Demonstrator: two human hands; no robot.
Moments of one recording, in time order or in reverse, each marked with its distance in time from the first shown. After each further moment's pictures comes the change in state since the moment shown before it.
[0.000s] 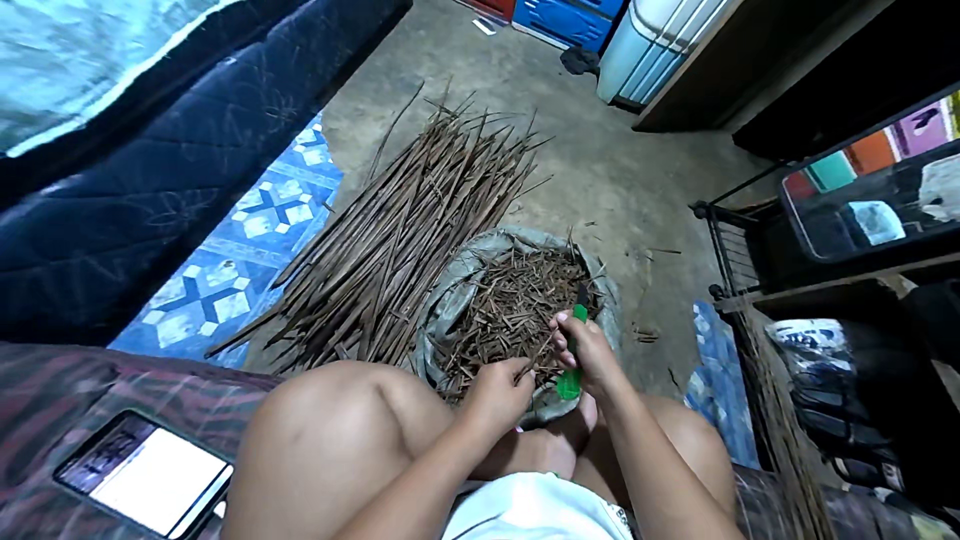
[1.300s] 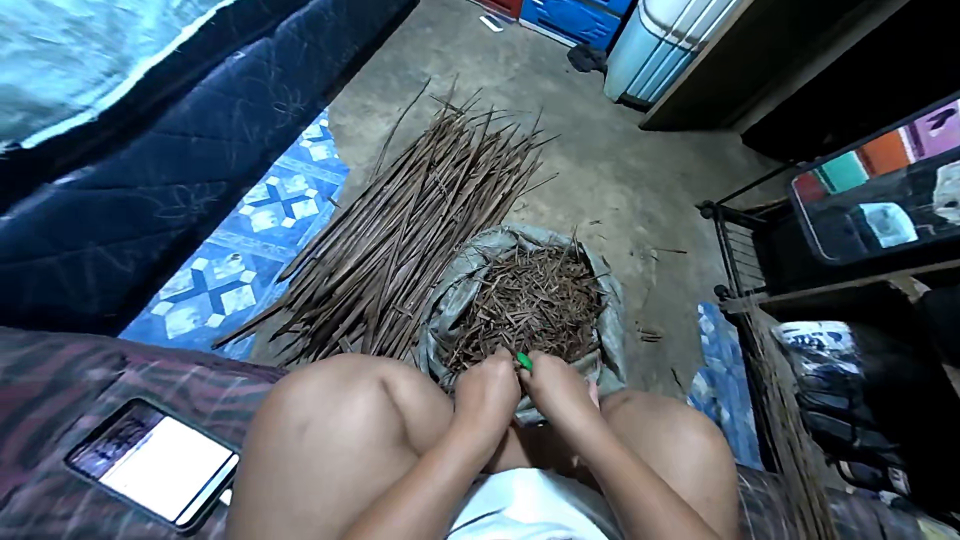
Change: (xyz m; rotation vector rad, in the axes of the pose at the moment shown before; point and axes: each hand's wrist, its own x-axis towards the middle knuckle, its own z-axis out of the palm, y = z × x) left_hand -0.001 0.021 0.002 0.547 0.047 -0.301; right_hand -0.033 0.003 0.061 -1.487 -0.081 0.317
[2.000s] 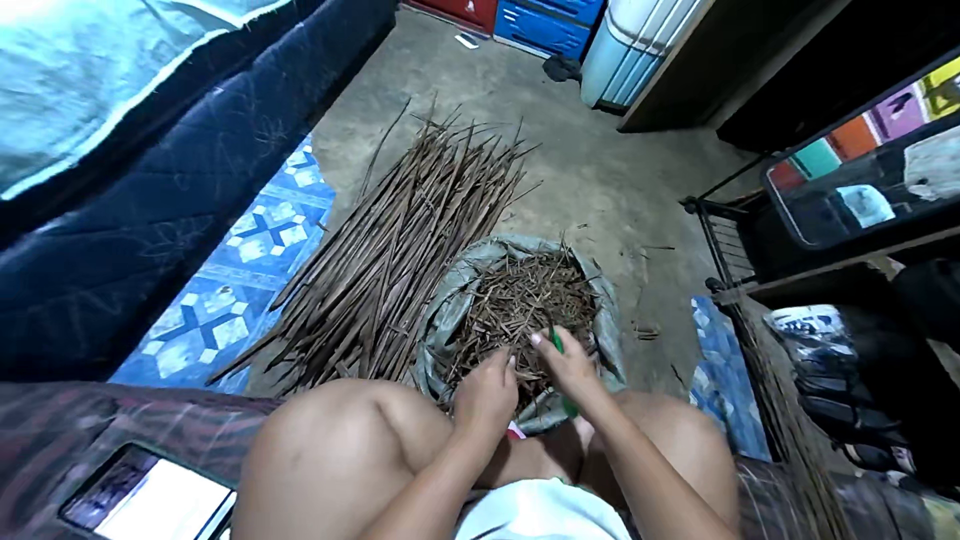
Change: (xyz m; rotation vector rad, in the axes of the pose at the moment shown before) left_hand 0.007 -0.015 0.006 -0.328 0.183 0.206; right_hand 0.021 0.040 -0.005 0.823 0.277 -0.242
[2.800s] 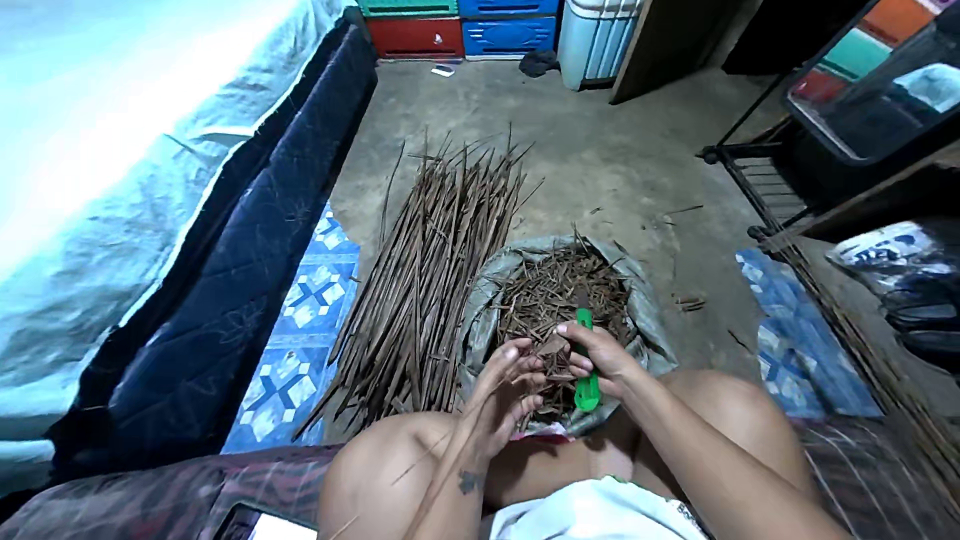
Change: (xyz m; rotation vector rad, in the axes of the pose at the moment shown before) left_hand 0.003 -0.015 -0.027 -1.253 -0.287 -0.066; right_hand 0.011 0.002 -0.010 0.930 -0.130 0.227
